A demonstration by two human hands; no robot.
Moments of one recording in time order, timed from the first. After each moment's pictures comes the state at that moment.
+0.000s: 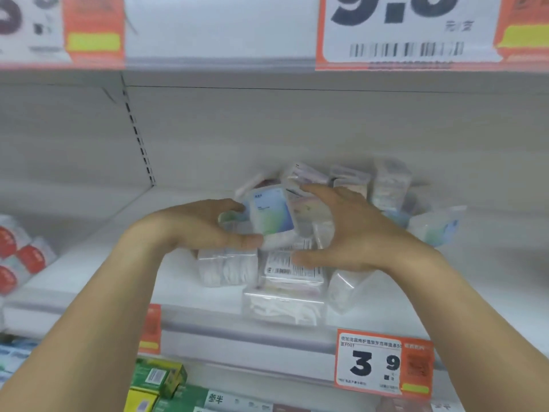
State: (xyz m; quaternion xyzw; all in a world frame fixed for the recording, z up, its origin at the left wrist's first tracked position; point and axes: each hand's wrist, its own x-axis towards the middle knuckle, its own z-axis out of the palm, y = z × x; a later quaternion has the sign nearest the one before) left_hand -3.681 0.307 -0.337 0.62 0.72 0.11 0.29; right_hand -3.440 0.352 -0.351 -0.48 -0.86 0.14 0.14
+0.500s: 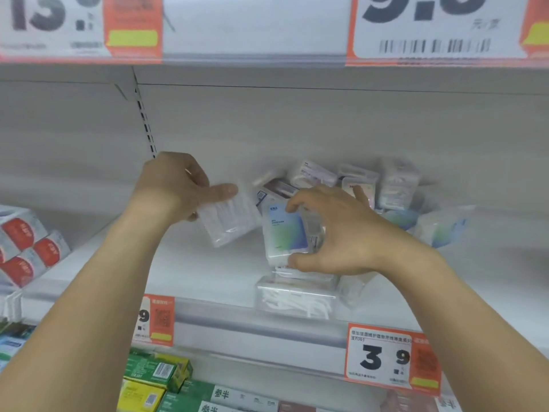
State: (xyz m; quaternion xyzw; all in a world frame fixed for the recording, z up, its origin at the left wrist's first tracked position) left_hand -3.699 0.298 -0.318 0.49 0.76 0.41 0.13; right_hand -3.463 0.332 -0.341 -0.43 -0.89 0.08 0.12
